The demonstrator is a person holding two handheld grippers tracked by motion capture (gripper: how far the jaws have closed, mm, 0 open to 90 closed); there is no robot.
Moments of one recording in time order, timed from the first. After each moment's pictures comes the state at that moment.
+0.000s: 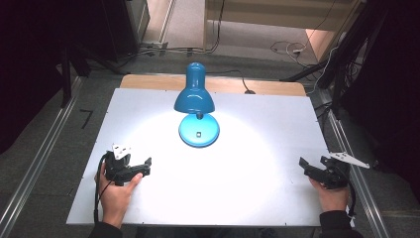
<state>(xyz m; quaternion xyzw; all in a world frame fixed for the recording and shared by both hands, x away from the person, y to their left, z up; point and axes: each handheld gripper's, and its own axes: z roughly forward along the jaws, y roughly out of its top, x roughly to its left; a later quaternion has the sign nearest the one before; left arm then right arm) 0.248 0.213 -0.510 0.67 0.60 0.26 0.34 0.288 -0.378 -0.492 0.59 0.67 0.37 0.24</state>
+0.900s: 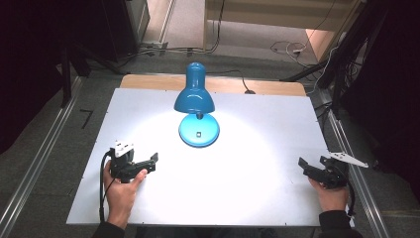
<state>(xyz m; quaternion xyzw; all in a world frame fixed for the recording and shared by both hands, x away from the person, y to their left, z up) 0.251 0.198 -0.495 0.65 0.60 0.24 0.40 0.289 -0.377 -0.493 0.59 0.68 0.37 0.24</state>
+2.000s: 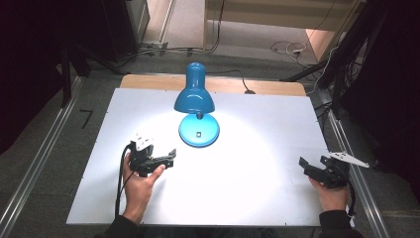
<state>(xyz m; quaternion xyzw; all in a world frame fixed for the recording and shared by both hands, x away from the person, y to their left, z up) 0.270 0.155 -0.488 0.68 0.57 0.23 0.41 0.289 -0.378 -0.492 0.59 0.67 0.37 0.24</state>
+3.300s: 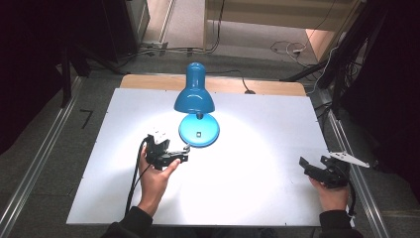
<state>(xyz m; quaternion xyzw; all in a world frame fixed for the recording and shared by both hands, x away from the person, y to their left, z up) 0.293 0.118 -0.484 0.69 0.55 0.22 0.42 0.290 -0.379 -0.492 0.59 0.67 0.37 0.24</state>
